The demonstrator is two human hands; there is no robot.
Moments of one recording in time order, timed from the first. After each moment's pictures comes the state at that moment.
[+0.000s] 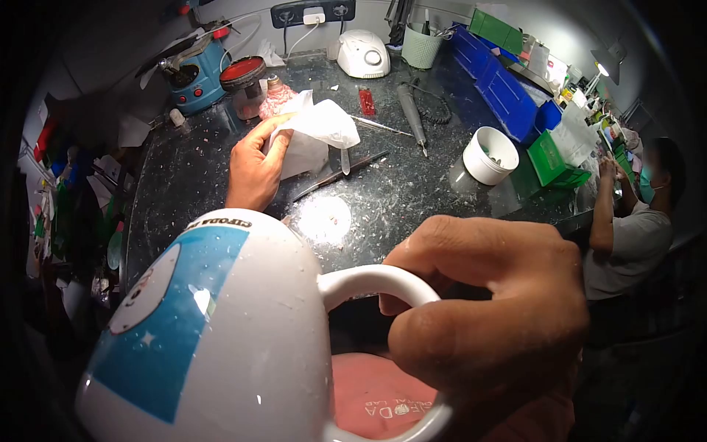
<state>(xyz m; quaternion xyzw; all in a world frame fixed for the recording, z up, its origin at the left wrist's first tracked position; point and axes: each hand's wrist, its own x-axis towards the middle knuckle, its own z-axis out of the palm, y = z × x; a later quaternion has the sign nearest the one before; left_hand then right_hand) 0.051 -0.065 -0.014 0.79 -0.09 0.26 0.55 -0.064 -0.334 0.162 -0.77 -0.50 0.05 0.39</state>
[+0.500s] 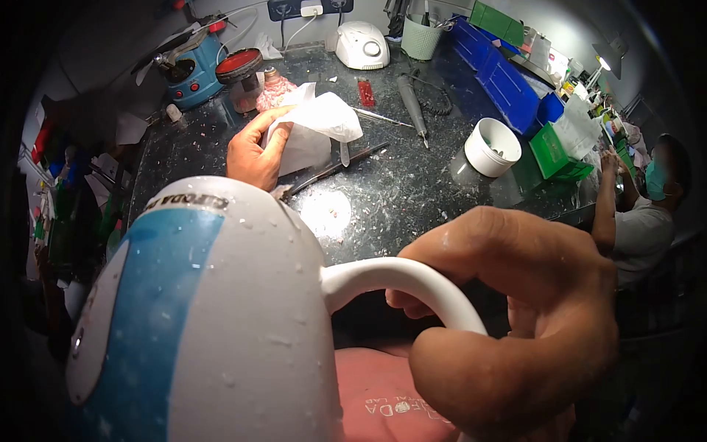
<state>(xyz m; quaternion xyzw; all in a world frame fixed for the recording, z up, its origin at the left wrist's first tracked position) 0.051 -0.066 -0.016 0.78 -0.10 0.26 0.56 -0.047 -0.346 0.157 -0.71 -0.61 0.00 0.36</state>
